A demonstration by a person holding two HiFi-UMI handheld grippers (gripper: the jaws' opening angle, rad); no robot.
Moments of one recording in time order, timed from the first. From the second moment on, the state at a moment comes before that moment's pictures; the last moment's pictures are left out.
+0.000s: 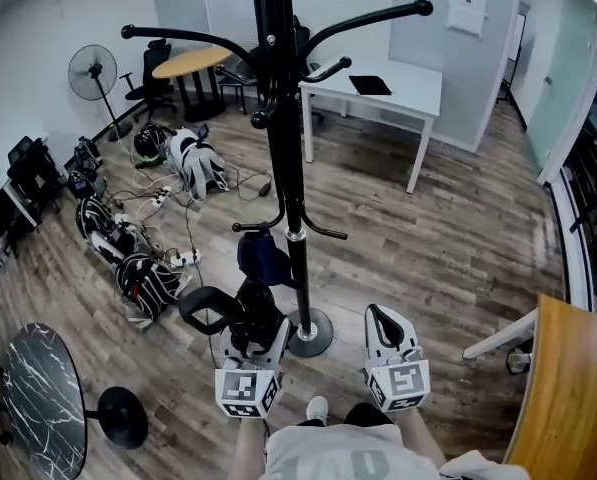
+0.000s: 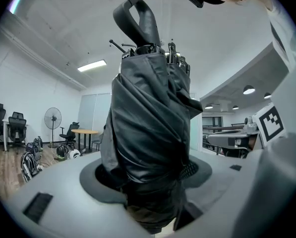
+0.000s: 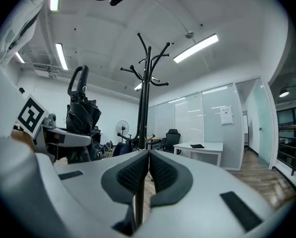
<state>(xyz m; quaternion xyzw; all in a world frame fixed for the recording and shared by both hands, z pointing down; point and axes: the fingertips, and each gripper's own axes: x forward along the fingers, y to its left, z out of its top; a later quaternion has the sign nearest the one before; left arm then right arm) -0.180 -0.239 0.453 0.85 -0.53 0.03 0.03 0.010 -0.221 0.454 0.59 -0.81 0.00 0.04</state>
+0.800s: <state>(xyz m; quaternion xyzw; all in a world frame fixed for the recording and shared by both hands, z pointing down) -0.130 -0.281 0.439 0.83 -0.55 0.05 0.07 0.038 -0.285 0.454 0.55 -0.84 0.01 0.03</state>
